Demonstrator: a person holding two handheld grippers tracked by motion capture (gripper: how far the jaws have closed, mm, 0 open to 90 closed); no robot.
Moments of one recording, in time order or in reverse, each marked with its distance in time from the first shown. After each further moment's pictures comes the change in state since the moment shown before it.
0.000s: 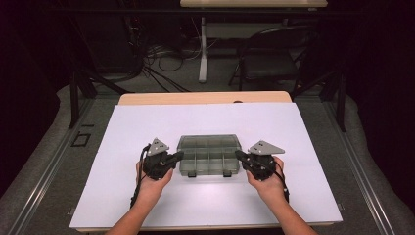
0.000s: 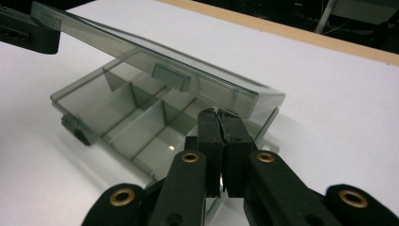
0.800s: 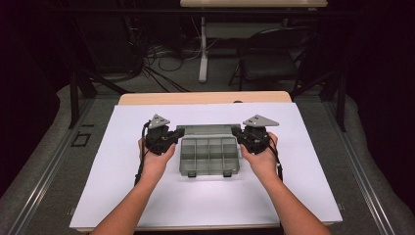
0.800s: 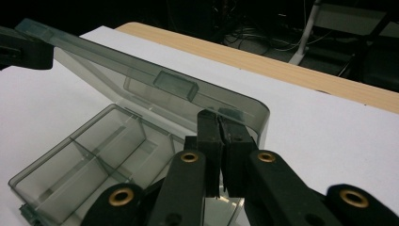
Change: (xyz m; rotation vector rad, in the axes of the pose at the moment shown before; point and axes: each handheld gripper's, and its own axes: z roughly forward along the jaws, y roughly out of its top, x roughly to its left) left arm 0.021 0.054 0.014 -0.052 0.028 -0.045; right arm -0.022 0.056 0.030 -0.030 -0.040 0.048
